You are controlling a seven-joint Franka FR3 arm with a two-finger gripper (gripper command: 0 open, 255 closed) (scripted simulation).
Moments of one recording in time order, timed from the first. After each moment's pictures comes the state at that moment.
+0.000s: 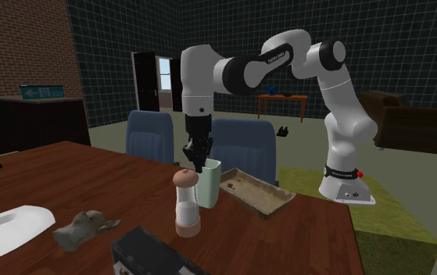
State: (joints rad) arm 0.25 0.45 0.53 -1.54 -0.22 1.93 1.02
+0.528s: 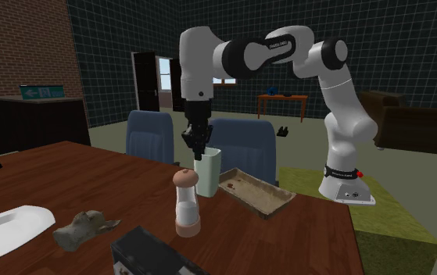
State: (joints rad) arm 0.26 0.43 0.54 -1.46 -0.21 1.83 1.01
